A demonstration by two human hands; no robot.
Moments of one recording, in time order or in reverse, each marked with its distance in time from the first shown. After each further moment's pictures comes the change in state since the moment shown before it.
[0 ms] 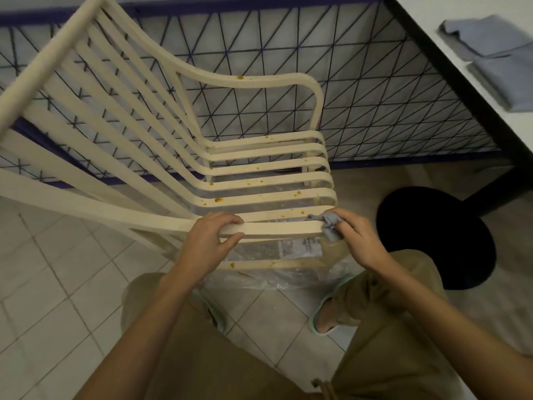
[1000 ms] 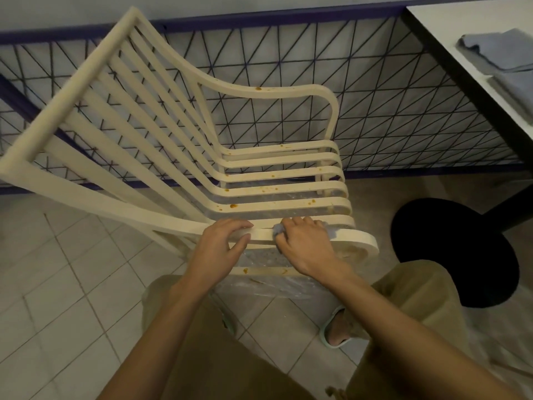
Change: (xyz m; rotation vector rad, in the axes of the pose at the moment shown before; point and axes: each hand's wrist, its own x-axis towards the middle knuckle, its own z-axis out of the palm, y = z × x) left_hand -0.011 0.001 -0.010 -0.068 0.056 -0.078; right_hand 0.030 -0.069 0.095 -0.776 -0.160 0.017
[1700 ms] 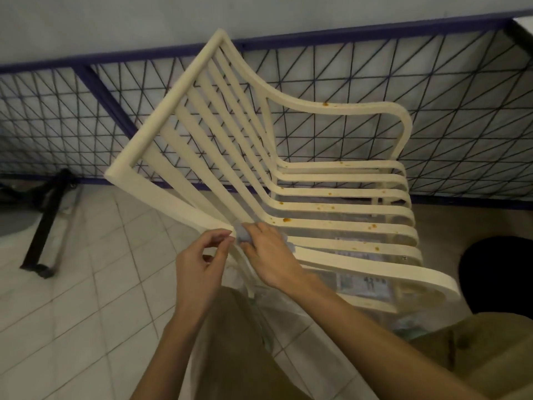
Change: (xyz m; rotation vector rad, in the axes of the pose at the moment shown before) left_hand -0.045 -0.025 -0.082 -0.212 0.468 -0.350; right_hand 0.054 -0.150 0.026 0.481 -0.084 -0.282
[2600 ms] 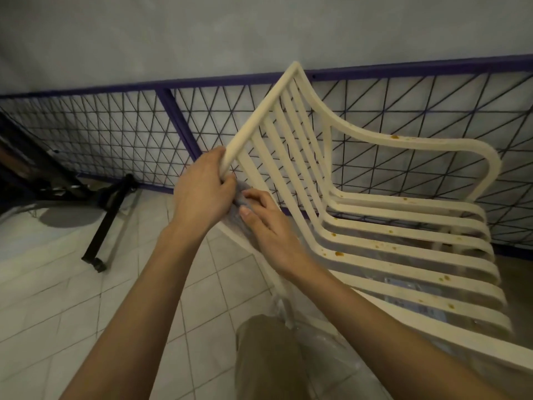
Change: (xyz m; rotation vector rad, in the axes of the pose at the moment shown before) left_hand 0.151 0.054 -0.096 0.623 0.133 0.129; right_hand 0.093 -0.092 -0.001 0.642 0.033 -0.283
